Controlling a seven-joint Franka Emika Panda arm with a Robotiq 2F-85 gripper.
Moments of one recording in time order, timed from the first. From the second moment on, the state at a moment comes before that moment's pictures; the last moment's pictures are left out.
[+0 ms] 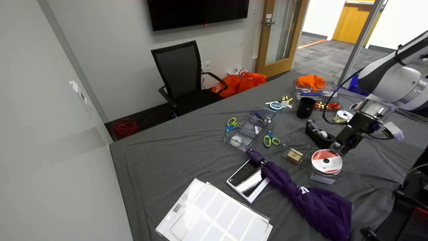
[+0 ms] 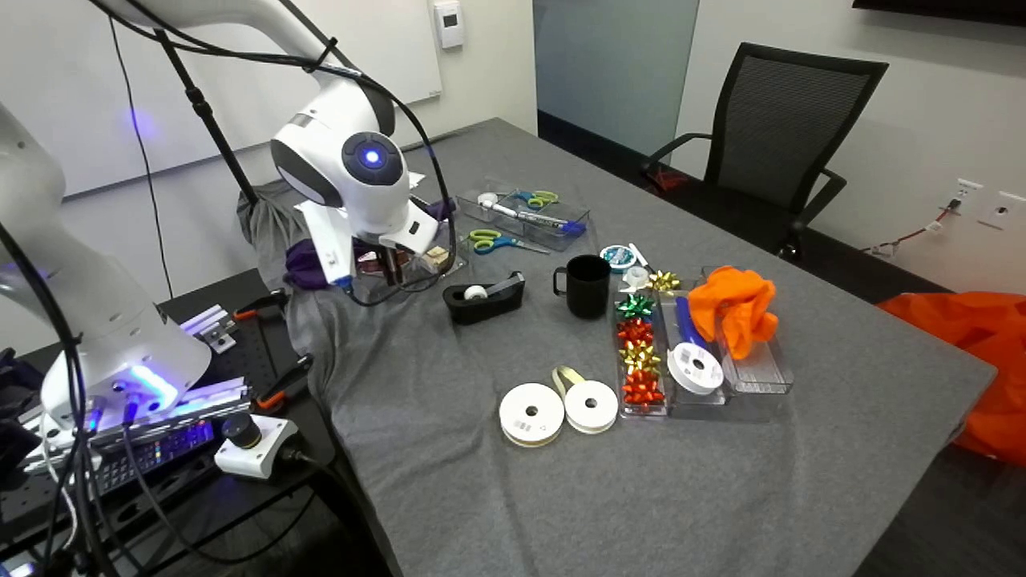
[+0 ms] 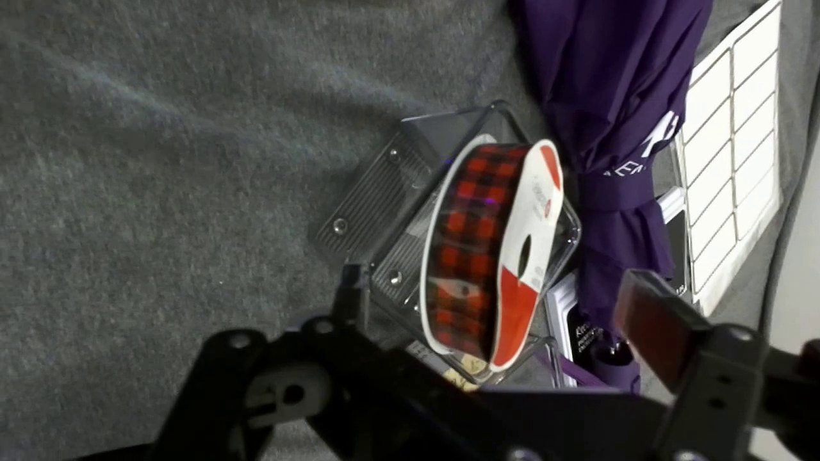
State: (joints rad) arm -0.09 0.15 -0.22 -2.56 0.89 2.31 -0.93
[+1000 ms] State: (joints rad) arm -0.17 0.19 -0.21 -2.51 0.87 2.18 -0.99
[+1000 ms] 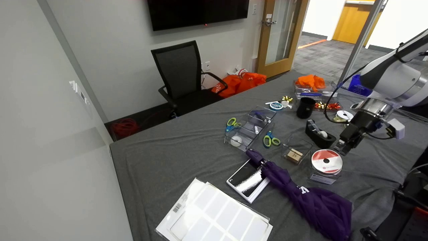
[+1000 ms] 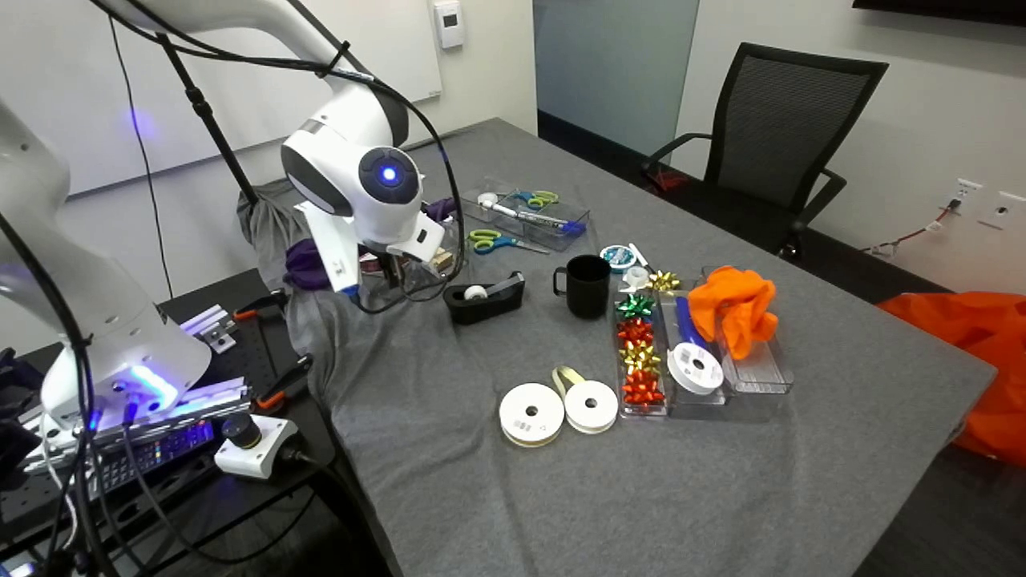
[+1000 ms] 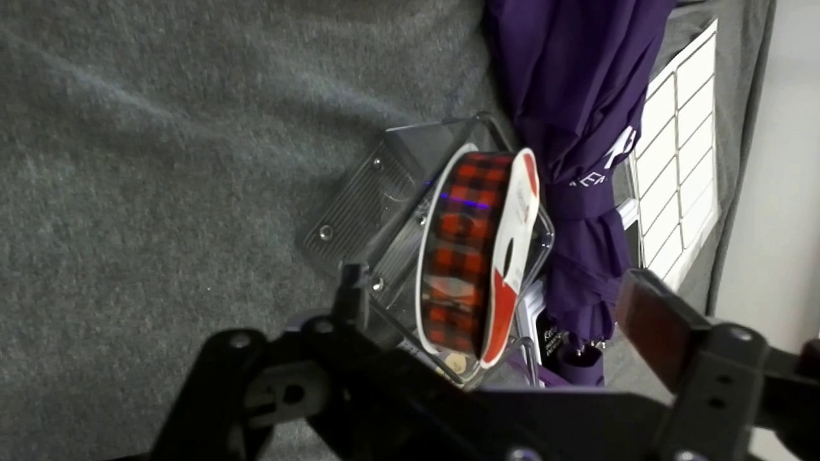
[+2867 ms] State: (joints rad) arm -0.17 0.24 -0.17 -2.49 0.94 2.17 -1.06
